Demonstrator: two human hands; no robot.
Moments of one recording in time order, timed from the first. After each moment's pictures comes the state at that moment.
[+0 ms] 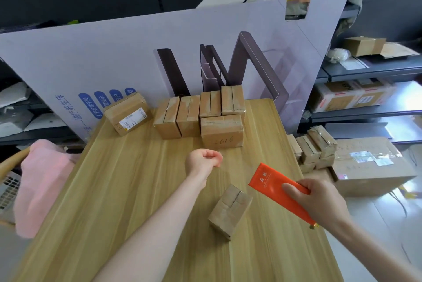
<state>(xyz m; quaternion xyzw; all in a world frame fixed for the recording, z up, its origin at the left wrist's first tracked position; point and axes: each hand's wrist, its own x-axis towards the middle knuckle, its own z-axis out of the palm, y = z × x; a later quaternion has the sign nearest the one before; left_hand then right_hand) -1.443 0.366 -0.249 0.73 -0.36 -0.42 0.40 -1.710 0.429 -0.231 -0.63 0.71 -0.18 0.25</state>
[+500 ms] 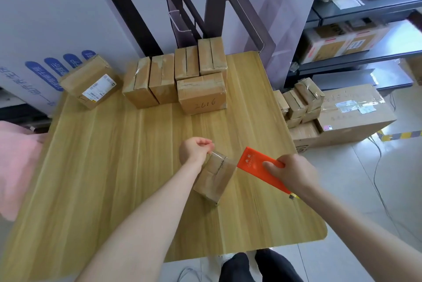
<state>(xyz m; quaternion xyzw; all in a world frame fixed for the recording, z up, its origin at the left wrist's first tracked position) -1.469 0.362 -0.344 0.80 -0.35 -0.40 0.28 -1.709 0.415 -0.314 -0.60 0.76 -0.03 0.26</state>
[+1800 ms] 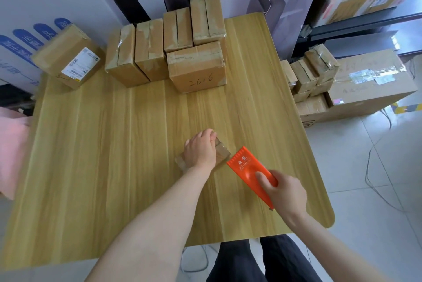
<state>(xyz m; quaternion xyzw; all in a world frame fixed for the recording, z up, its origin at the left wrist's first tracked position) -1.478 0.373 -0.429 0.76 -0.63 -0.14 0.07 -1.682 0.468 -0.381 -0.53 0.77 -0.11 0.34</state>
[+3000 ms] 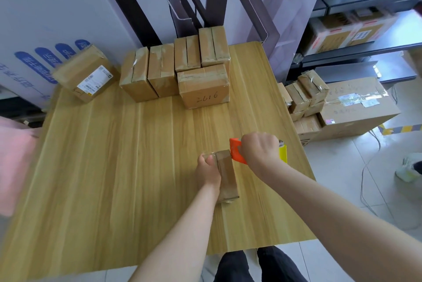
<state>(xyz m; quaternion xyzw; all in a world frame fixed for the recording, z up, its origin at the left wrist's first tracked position) -1.492 0.408 -0.421 0.80 -0.26 -0.43 0.31 -1.611 0.357 -0.324 -0.72 0.68 0.14 0.08</state>
